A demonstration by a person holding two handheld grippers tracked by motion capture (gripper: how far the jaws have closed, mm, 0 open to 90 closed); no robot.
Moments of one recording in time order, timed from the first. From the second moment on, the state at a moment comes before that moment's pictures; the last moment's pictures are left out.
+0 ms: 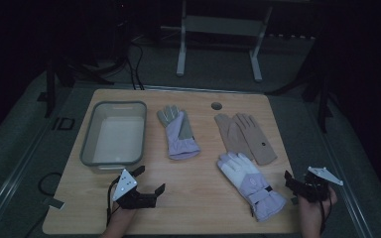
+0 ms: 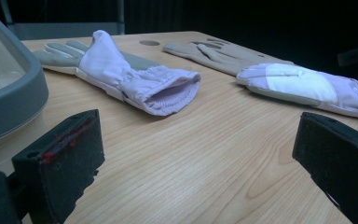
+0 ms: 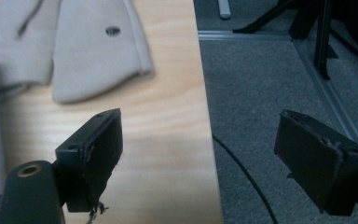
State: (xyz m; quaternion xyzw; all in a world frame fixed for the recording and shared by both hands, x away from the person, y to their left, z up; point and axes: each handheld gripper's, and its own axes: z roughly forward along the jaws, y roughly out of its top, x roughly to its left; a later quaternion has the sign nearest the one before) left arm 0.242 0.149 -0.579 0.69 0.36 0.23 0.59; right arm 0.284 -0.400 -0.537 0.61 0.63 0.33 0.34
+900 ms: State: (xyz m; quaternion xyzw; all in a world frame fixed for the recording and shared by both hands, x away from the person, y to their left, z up) left arm 0.241 0.148 -0.579 0.69 0.36 0.23 0.59; right arm 0.335 -0.335 -0.441 0.56 0.68 0.38 0.30
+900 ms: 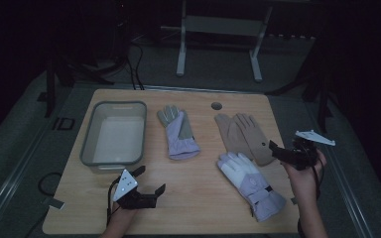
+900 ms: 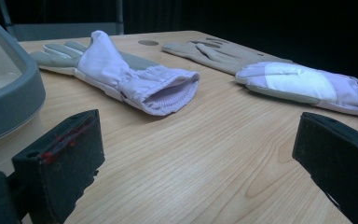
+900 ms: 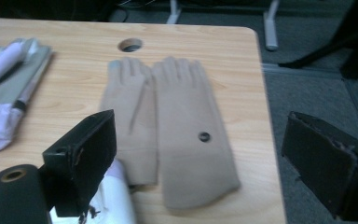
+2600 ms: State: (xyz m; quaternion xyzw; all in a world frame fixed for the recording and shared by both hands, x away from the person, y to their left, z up) left arm 0.241 0.146 -0.579 0.70 0.35 0.22 0.59; right arm 0.436 -0.081 -0.464 0.43 0.80 0.38 0.16
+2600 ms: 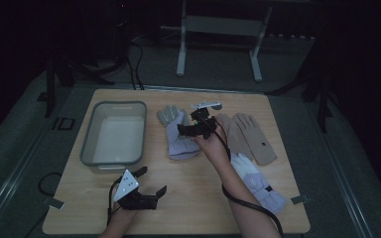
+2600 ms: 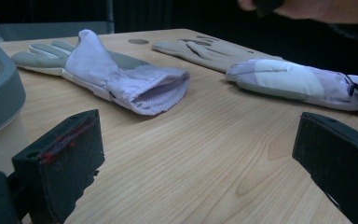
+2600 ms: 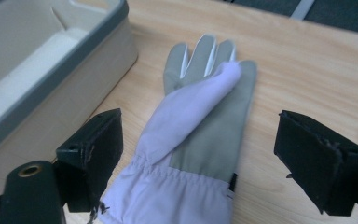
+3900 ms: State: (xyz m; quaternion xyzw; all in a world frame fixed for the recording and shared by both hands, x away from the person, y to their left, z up) left arm 0.242 0.145 -0.579 0.70 0.35 0.22 0.59; right arm 0.486 -0.051 -0.544 0.49 0.80 0.33 0.11
